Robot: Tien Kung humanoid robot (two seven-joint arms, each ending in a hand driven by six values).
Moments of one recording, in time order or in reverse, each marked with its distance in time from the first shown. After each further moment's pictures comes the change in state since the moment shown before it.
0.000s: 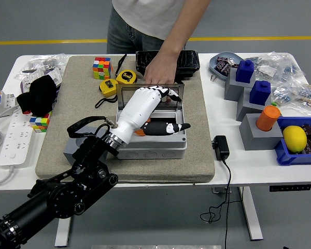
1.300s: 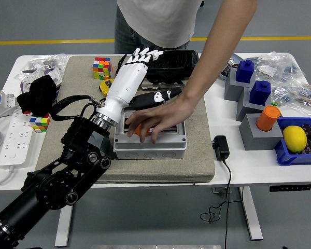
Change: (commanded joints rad) left arm 0.010 0.000 -0.192 -0.132 0.089 -0.160 0.149; right arm 0.001 0.004 0.004 0.000 0.005 -0.001 0.000
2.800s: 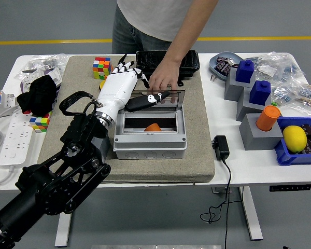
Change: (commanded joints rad) left arm 0.008 0.023 0.031 -0.104 0.237 -0.156 0.456; right arm 0.001 -0.003 -0.002 0.000 0.002 0.000 0.000
